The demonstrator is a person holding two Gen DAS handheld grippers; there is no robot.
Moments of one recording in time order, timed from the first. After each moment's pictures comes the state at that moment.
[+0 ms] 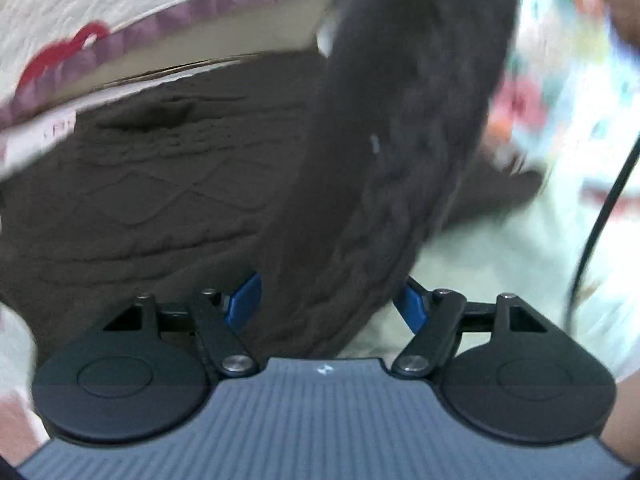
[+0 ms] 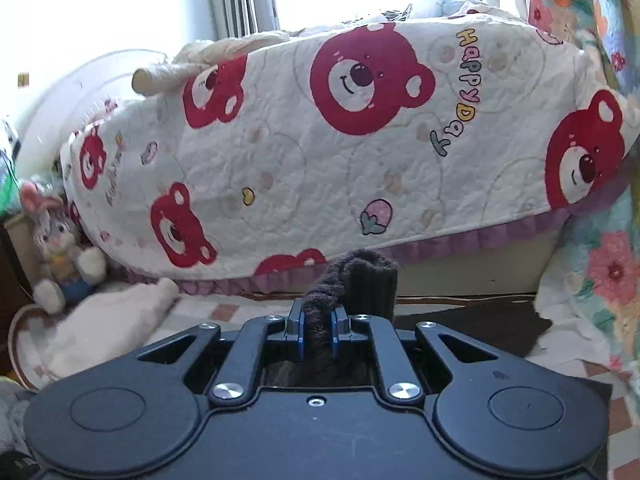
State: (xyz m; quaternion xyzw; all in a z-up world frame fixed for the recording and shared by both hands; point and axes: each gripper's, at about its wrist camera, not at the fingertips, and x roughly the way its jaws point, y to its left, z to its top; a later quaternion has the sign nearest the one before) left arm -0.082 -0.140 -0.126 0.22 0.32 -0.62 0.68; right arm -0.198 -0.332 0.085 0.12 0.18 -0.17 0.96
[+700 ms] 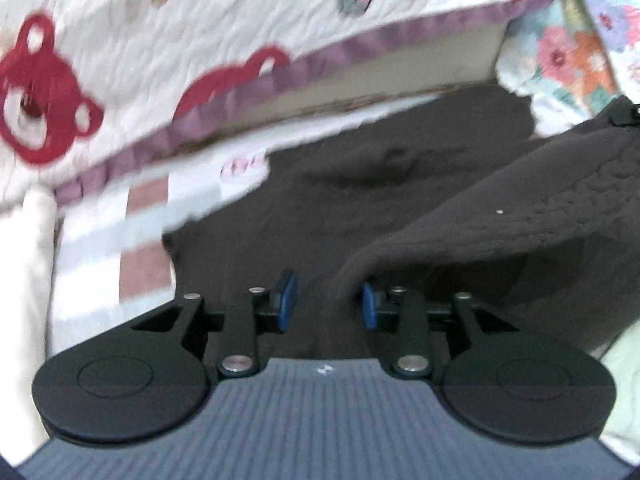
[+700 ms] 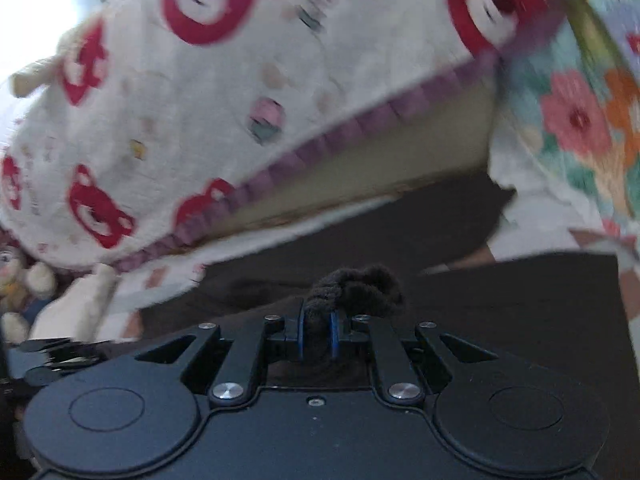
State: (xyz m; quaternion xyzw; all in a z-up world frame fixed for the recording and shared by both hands) left arm 0.066 -0.151 -0.124 0.20 0.33 -0.44 0.81; right arm -0.184 -0.447 -0.051 0.27 0.27 -0.24 0.89
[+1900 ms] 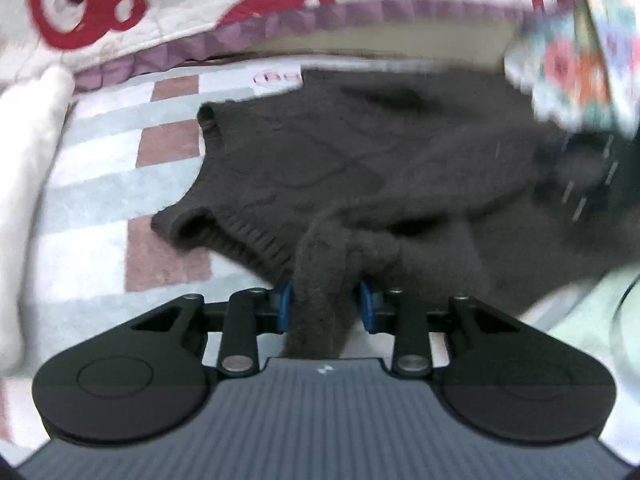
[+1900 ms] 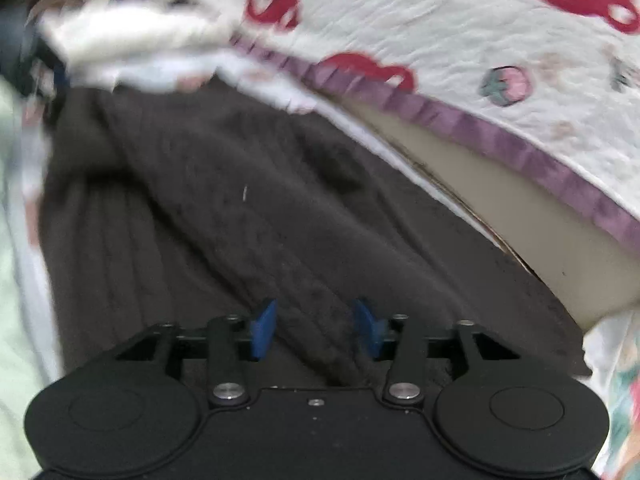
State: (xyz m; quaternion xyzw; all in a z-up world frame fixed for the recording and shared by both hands) left arm 0.083 -0.063 -0.148 0.09 0.39 -0.45 0.80; right arm -0.113 -0.382 -0.157 -0.17 0.41 -0.01 0.90
